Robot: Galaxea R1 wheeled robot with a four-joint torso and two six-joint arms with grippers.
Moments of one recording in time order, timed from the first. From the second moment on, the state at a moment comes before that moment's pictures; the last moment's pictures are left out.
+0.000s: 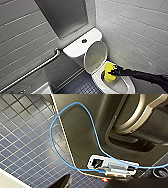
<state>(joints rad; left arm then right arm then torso) 1.49 2.99 -2.61 0.34 -0.02 -0.28 -0.41 2.63 -2.16 0.41 -0.25 -0.09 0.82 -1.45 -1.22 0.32</state>
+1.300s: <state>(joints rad) 1.49 3.00 -2.61 0.34 -0.02 -0.28 -0.44 2.69 -2.28 0.36 -0.26 -0.09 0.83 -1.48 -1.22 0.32</state>
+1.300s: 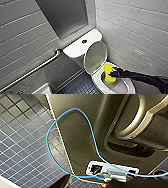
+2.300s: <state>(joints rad) 1.49 3.01 -2.61 0.34 -0.02 -0.28 -0.52 2.47 -2.04 0.37 -0.12 -0.09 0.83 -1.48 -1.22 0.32</state>
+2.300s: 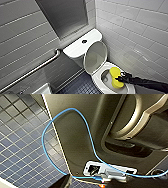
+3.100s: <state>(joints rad) 1.49 3.02 -2.61 0.34 -0.02 -0.28 -0.62 2.30 -1.84 0.41 0.03 -0.09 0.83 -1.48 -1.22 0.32</state>
